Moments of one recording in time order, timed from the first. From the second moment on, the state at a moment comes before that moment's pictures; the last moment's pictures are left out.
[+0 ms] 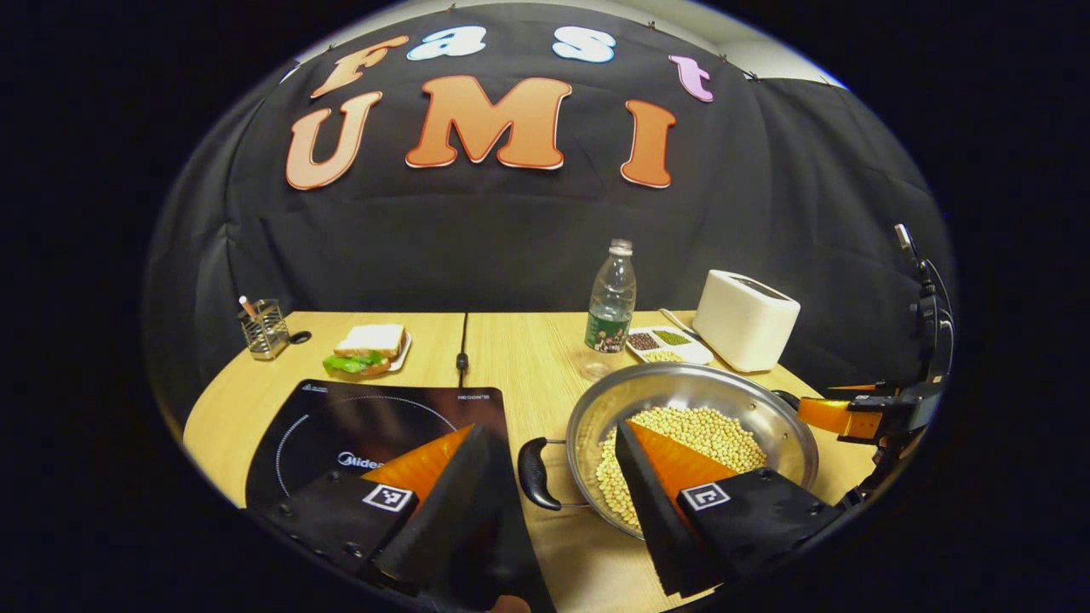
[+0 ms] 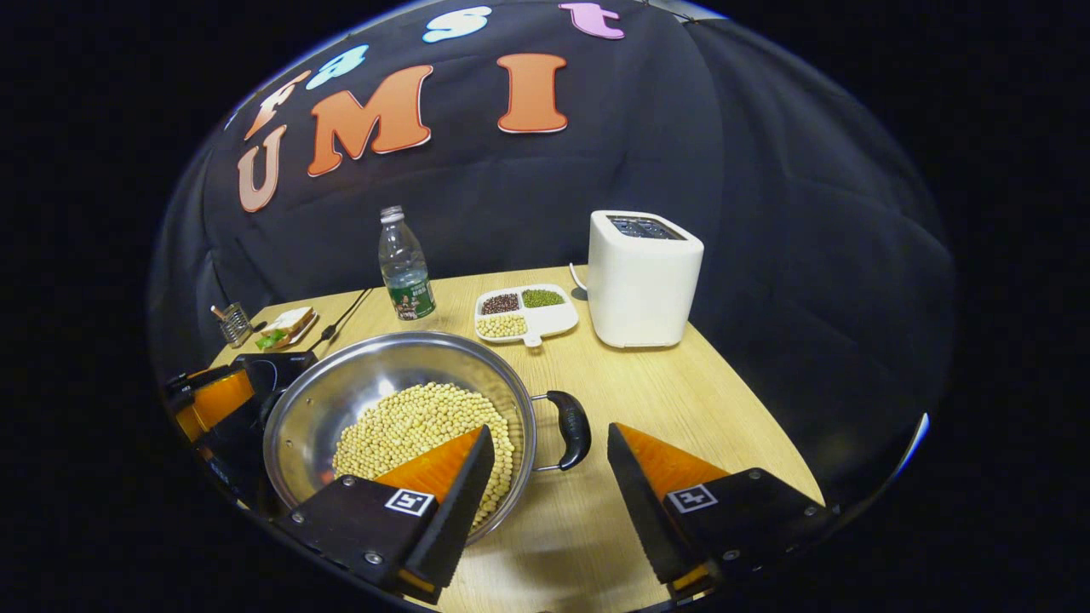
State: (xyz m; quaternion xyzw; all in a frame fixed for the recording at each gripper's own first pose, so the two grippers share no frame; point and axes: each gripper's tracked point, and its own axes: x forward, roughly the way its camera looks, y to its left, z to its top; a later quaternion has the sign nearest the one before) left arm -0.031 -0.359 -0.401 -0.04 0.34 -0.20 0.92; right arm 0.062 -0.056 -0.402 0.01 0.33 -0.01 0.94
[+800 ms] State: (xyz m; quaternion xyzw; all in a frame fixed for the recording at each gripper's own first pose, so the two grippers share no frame) left arm -0.036 -0.394 -0.469 -0.04 0.44 -0.19 0.88; right arm 0.083 -0.067 -0.447 0.04 0.38 -0.01 0.92
